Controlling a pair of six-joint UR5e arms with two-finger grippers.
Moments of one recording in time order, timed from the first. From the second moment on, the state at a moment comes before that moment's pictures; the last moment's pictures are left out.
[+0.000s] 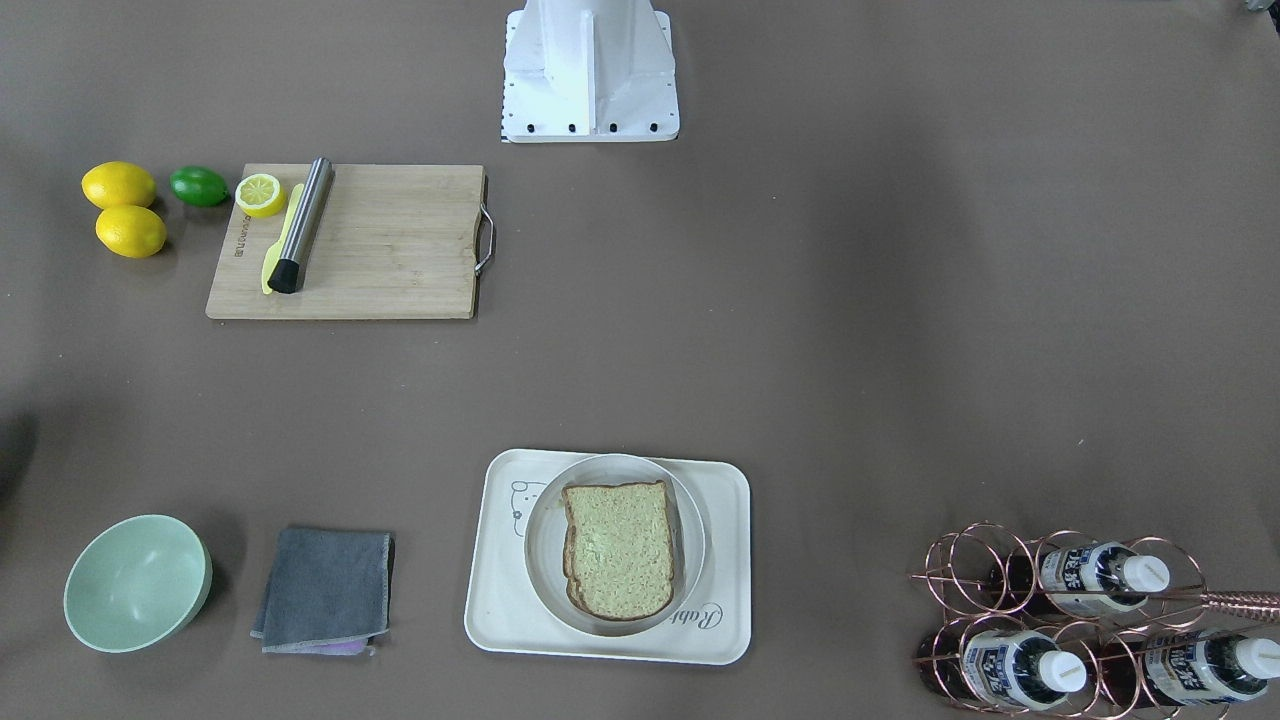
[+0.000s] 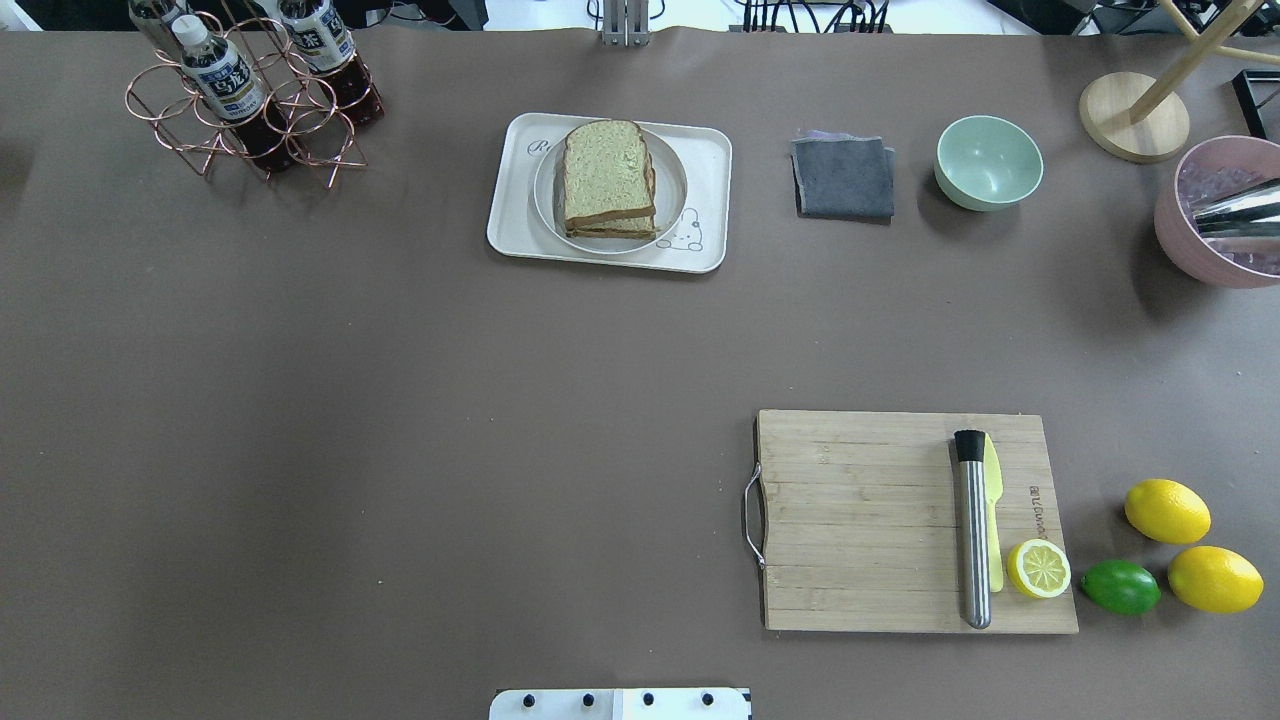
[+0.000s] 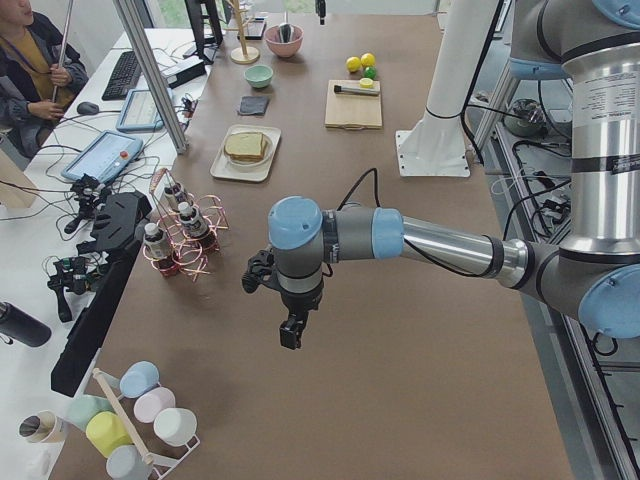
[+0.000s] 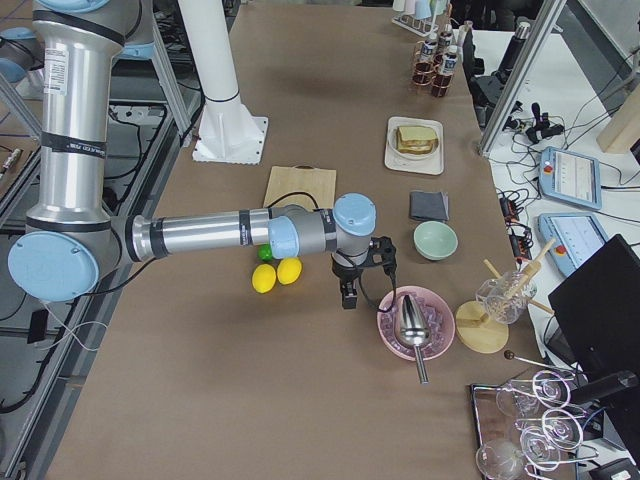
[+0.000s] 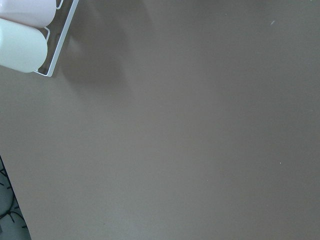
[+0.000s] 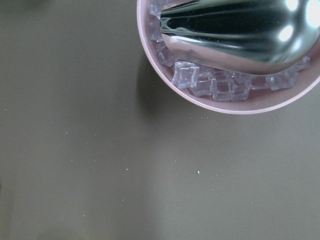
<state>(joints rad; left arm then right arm) -1.66 -1.45 -1.89 -1.29 -2.25 0.44 1.39 -1.70 1.81 -1.50 2.34 0.12</state>
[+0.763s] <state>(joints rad) -1.65 -1.51 -1.76 -1.36 -2.25 0.32 1.44 -1.72 1.81 -1.50 2.34 0.10</state>
